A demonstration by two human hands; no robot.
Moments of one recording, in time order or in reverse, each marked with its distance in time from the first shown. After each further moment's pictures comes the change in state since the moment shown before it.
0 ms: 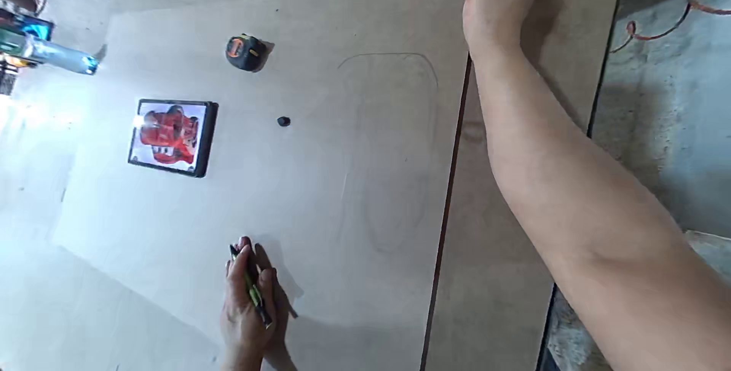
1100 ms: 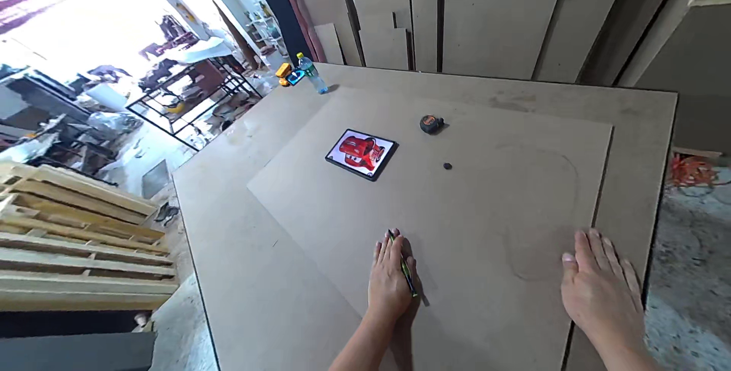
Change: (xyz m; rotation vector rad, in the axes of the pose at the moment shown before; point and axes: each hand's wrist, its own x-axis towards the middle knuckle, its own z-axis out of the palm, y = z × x) left_hand -0.142 -0.018 -0.031 0.076 -0.019 0.024; right_hand -0.457 -0.034 -0.168 -0.855 -0.328 -0.234
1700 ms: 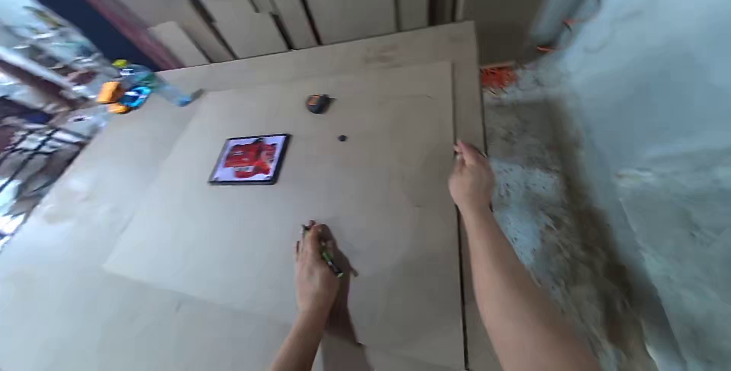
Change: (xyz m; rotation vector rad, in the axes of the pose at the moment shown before) left_hand -0.021 -0.020 -0.007 -0.058 0.053 0.155; right_hand -0.011 -0.037 -0.035 0.288 0.230 0.418
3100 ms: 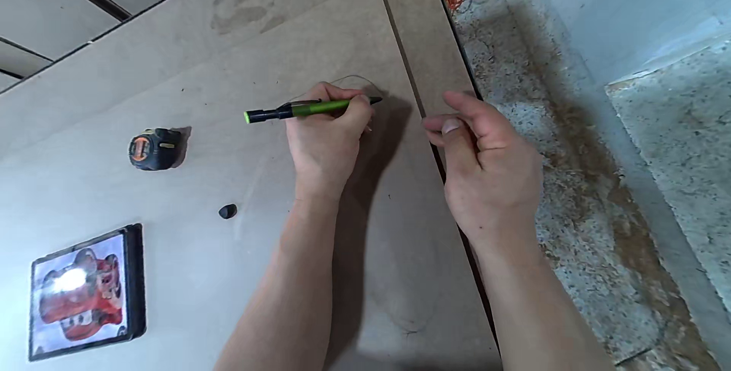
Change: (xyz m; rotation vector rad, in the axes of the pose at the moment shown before) left_hand 0.301 0.254 0.162 -1.008 -0.366 0.214; right_hand 0.093 -0.001 0.030 0.334 0.143 0.250
